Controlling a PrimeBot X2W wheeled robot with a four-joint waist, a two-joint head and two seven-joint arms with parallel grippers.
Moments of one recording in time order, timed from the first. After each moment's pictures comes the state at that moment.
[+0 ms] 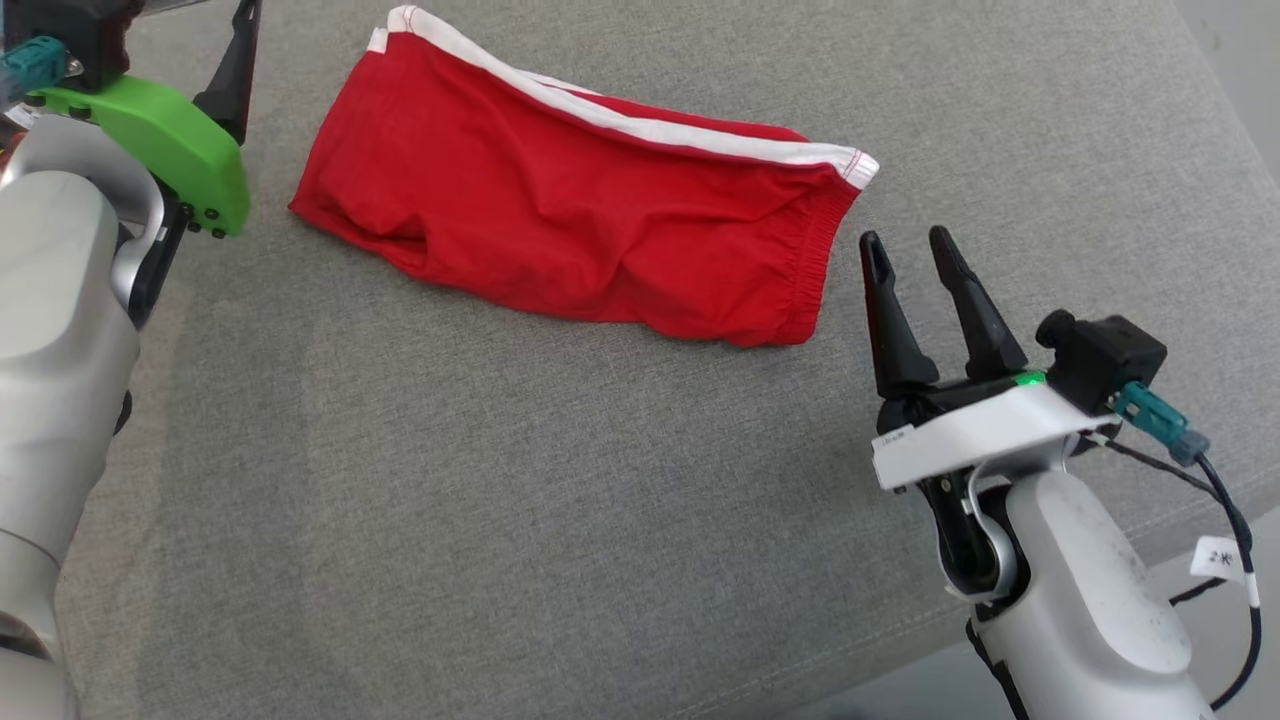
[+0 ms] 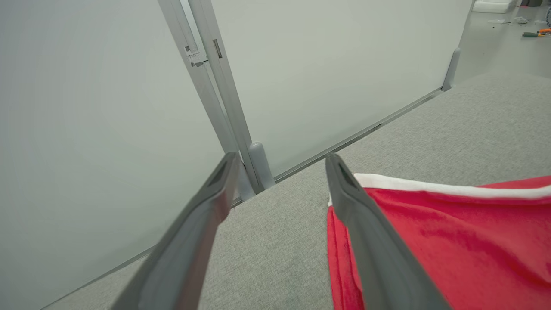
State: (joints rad) left arm -1.18 0.40 -0.78 1.00 -0.62 -0.13 -0.26; right arm -0.39 -0.06 0.21 0.25 0.47 0.13 -0.26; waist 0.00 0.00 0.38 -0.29
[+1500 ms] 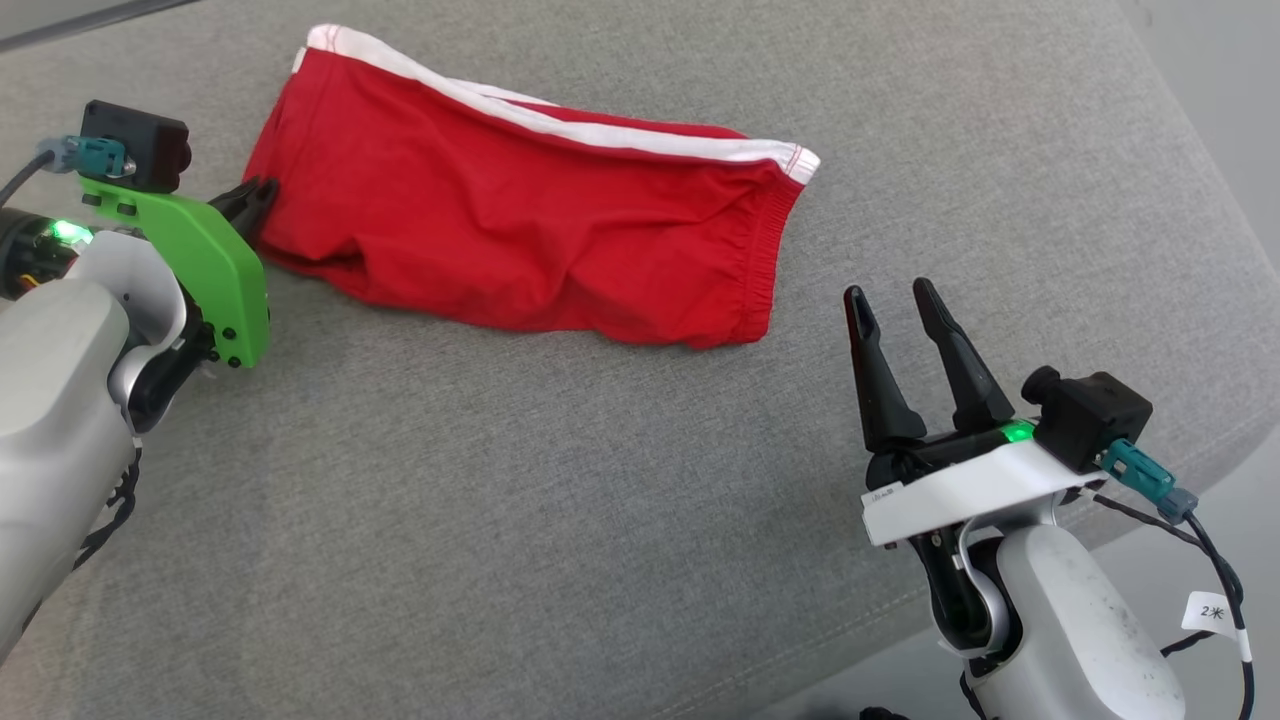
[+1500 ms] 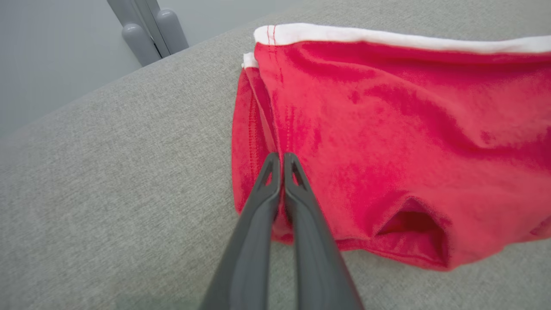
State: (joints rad) left arm -1.11 0.56 -1.17 0.82 -1.11 -0.13 0.03; right arm -0.28 -0.05 0.23 0.16 0.45 0.13 -0.26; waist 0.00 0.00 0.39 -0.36
